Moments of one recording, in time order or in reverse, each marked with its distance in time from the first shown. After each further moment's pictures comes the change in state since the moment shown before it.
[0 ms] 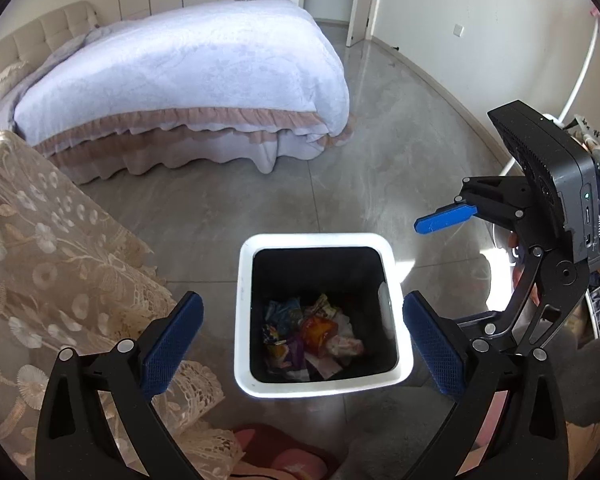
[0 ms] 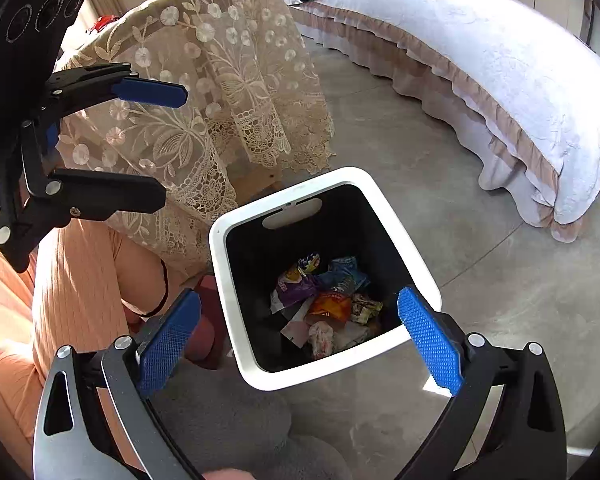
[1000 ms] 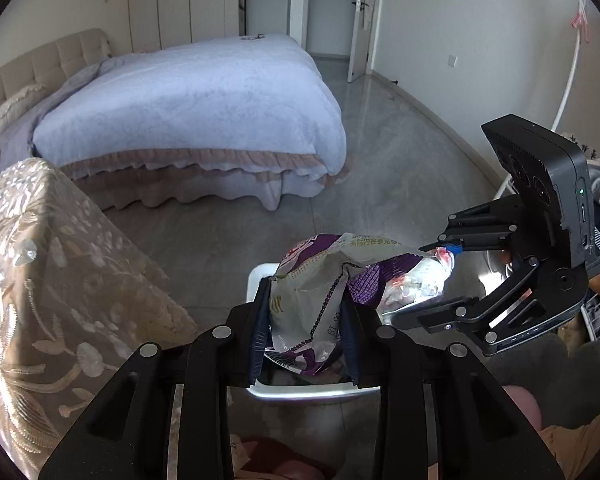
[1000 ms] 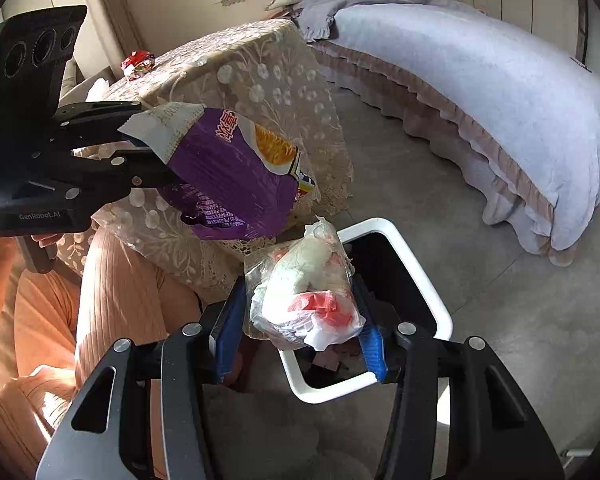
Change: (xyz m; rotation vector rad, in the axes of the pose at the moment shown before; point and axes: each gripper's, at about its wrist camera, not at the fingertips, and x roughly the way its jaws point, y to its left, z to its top) left arm -0.045 -0.018 -0.006 0.013 -0.106 0.015; right arm -0.036 0.027 0.008 0.026 -0.086 0.026
